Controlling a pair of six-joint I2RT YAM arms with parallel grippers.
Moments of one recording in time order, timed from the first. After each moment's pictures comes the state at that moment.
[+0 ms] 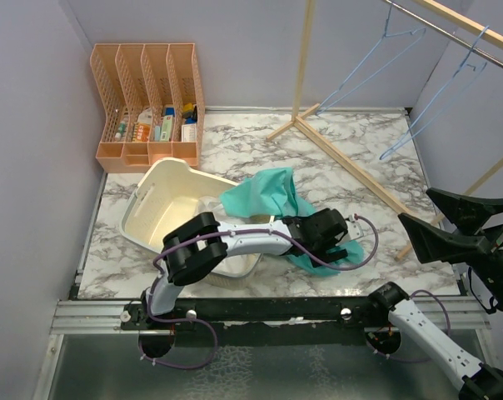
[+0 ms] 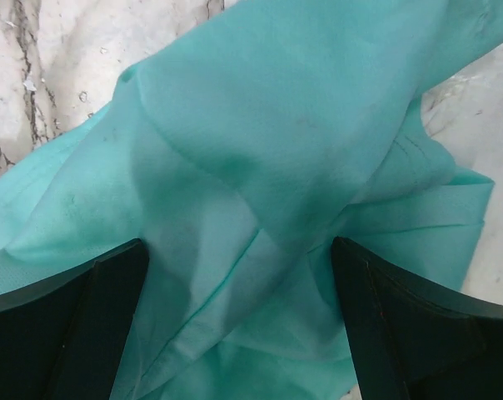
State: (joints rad) left arm -1.21 2.00 1.44 -0.32 -0.15 0.14; right arm 0.52 0.42 1.41 -0.66 -0.12 0.17
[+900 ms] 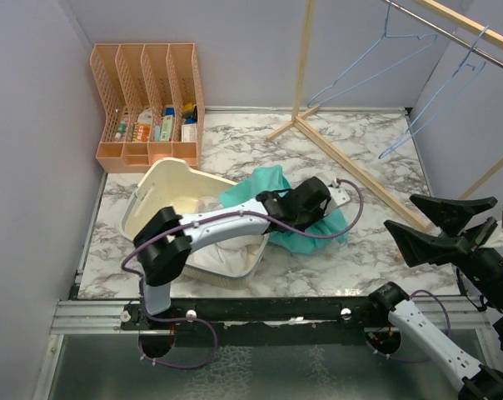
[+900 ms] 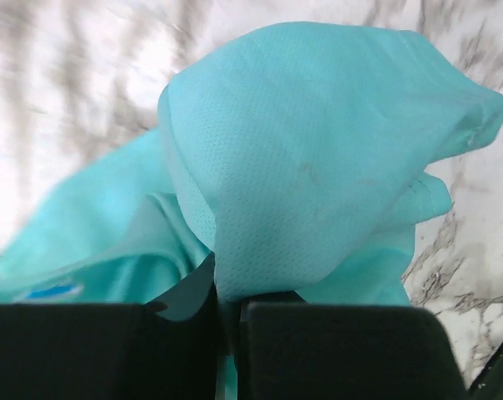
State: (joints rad) left arm -1.09 1.89 1.43 -0.39 -0.07 0.09; right arm 0.52 0.40 1.34 -0.67 -0.17 0.18
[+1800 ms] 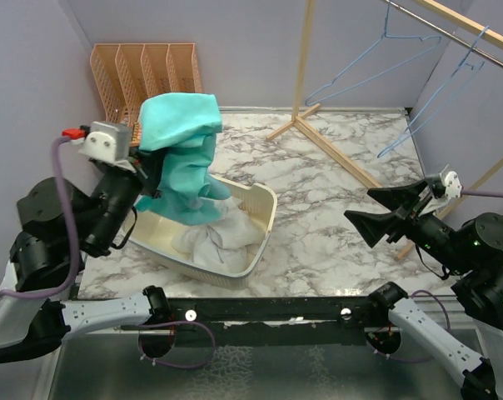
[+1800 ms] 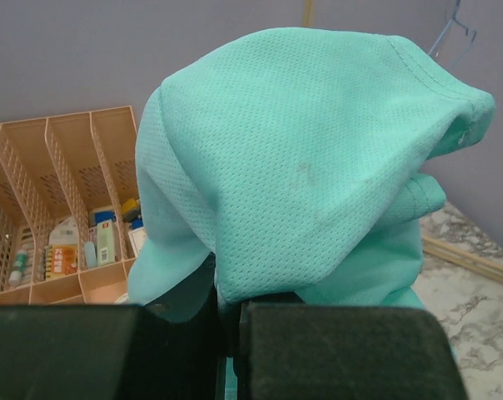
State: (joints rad) left arm -1.09 0.88 1.62 -0.67 -0.69 0.03; right arm 0.52 0.50 1.17 -0.63 -0.26 0.19
